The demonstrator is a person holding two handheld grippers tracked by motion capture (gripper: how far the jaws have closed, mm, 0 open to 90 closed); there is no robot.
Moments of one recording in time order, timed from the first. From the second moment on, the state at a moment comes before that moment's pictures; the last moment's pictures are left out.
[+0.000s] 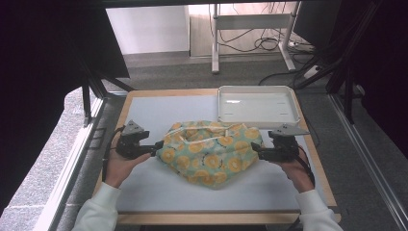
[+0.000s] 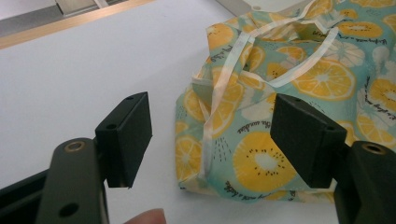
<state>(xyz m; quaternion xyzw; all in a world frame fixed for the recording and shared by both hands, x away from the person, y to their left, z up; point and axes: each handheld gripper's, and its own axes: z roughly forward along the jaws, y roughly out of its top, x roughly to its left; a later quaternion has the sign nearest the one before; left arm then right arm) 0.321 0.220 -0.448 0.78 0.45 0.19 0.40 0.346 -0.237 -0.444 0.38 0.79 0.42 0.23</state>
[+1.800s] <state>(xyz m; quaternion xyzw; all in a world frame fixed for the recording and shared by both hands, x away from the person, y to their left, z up) 0.375 0.181 -0.476 0.83 0.39 0.12 0.38 0.349 -0.241 -0.449 0.41 0.79 0.40 0.25</state>
